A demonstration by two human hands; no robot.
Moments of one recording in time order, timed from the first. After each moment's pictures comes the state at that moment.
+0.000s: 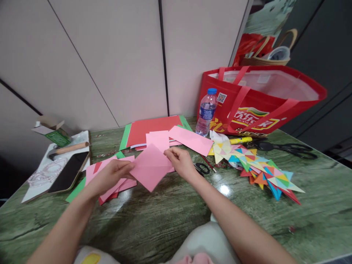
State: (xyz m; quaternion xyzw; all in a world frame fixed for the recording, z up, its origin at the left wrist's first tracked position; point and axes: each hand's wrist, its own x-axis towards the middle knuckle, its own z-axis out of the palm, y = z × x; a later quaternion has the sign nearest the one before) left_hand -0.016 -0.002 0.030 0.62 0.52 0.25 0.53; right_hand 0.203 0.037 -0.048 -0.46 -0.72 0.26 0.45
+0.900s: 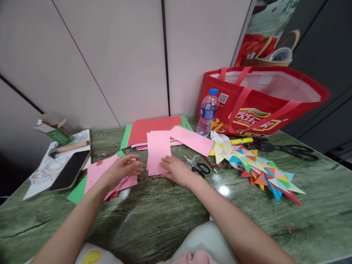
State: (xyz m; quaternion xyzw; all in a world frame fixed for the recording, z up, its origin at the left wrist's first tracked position) left_hand -0.015 0.014 0.000 0.53 0.60 0.34 0.50; right_hand 0.203 0.040 -0.078 -0.38 -0.89 0.14 0.20
